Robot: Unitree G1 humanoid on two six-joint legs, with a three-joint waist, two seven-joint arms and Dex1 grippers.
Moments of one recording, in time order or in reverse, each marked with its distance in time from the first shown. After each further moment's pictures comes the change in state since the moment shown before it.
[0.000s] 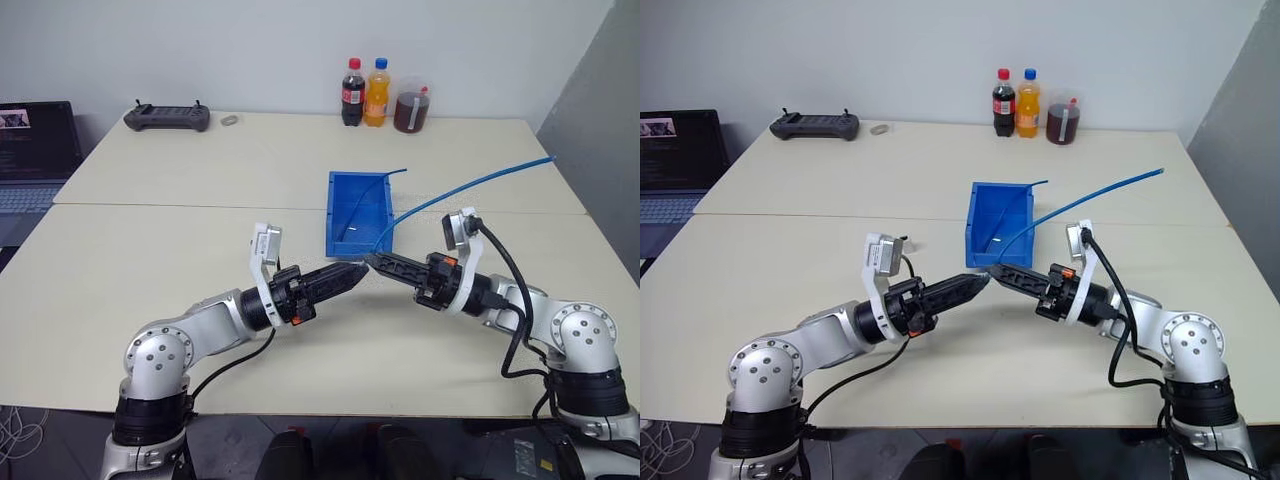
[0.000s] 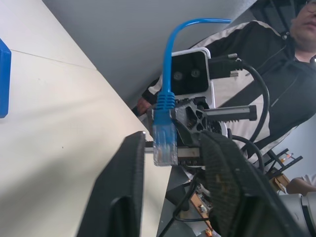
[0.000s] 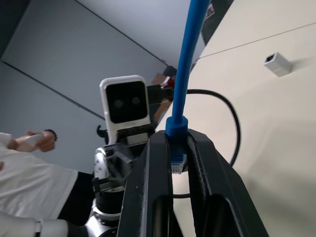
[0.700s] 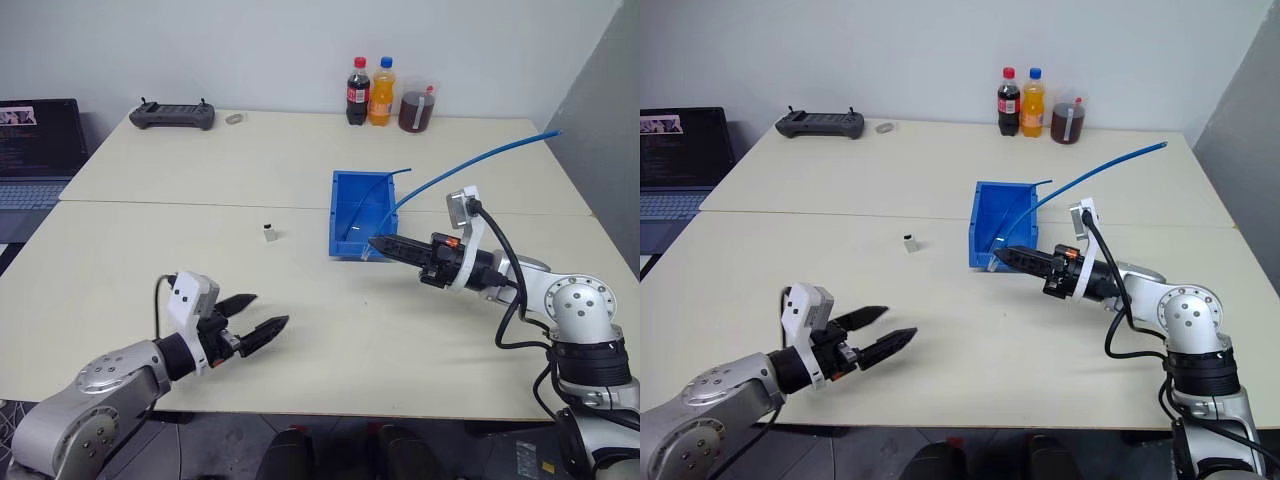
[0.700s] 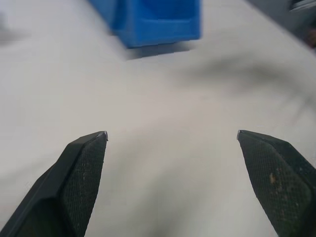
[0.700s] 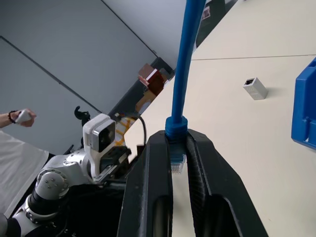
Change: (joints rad) left arm 0.469 0.373 0.093 -0.174 0.762 -0.461 -0.114; right arm -0.112 -0.027 0.002 0.094 -0.295 0.014 0.267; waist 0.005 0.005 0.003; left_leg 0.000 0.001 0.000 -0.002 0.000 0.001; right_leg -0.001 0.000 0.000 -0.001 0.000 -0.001
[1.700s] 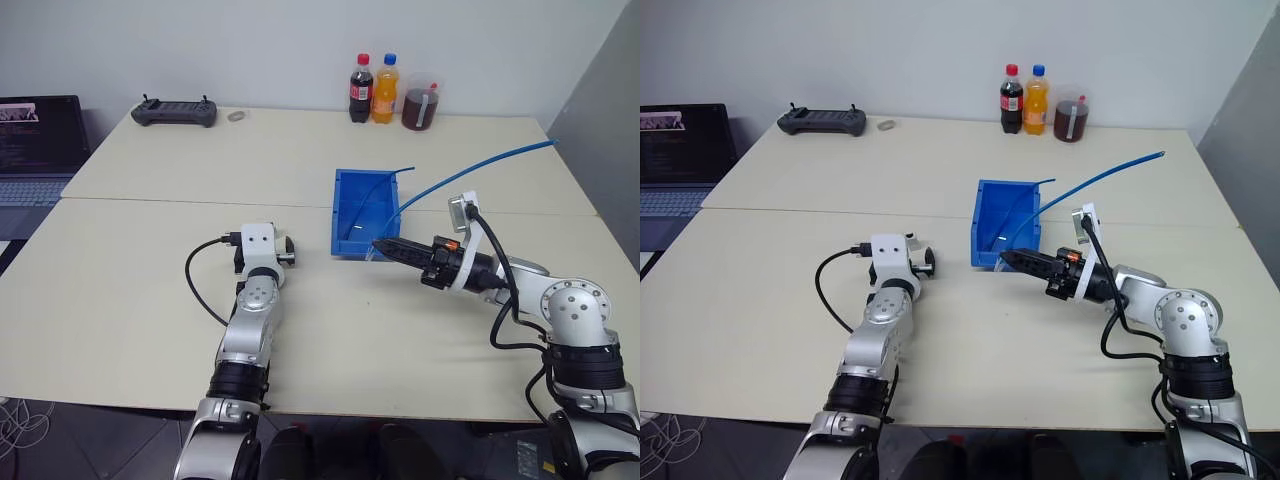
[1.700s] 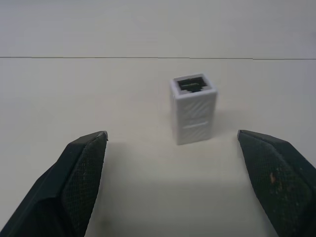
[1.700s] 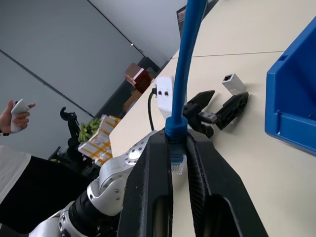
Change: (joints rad) left arm -0.685 -0.716 -0.143 0.873 0.633 -0.326 0.761; right arm 0.020 0.038 -0.044 0.000 -0.103 0.020 0.012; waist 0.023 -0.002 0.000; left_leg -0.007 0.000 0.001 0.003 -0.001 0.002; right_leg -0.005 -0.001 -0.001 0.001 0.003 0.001
